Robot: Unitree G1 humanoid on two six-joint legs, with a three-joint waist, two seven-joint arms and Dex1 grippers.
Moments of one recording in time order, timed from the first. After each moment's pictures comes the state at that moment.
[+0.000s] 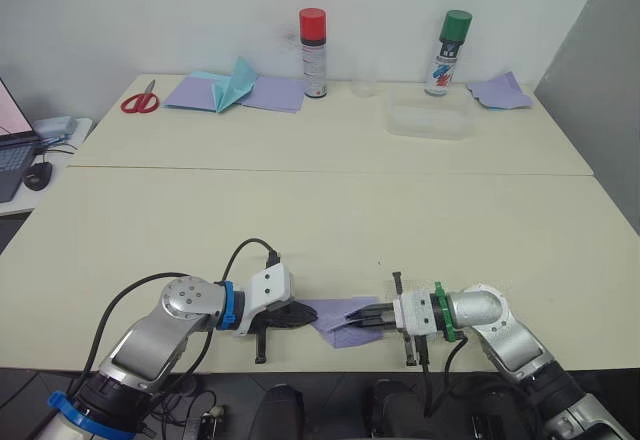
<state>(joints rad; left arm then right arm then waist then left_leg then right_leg) -0.13 0.75 -0.26 -0.25 -0.24 0.37 -1.12 -0.21 -0.50 0.42 0.00 0.14 -0.28 1.13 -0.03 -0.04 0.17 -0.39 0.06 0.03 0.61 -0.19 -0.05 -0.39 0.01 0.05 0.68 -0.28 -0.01</state>
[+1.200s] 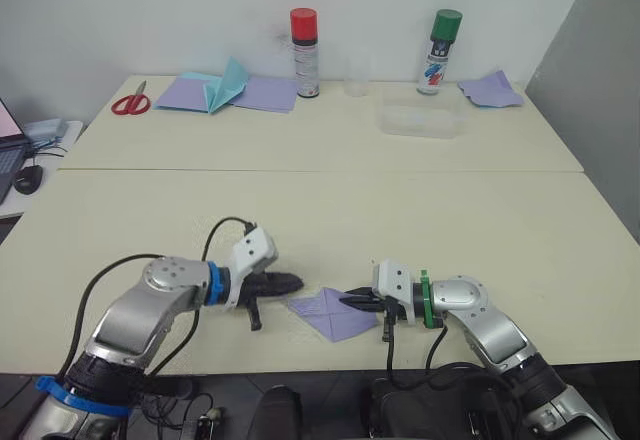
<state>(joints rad) -0.25 0.75 -0.13 -0.31 -0.39 0.63 -1.03 -0.26 -0.41 0.41 0.00 0.08 0.10 0.98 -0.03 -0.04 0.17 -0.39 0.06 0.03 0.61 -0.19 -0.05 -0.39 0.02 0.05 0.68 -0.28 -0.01</state>
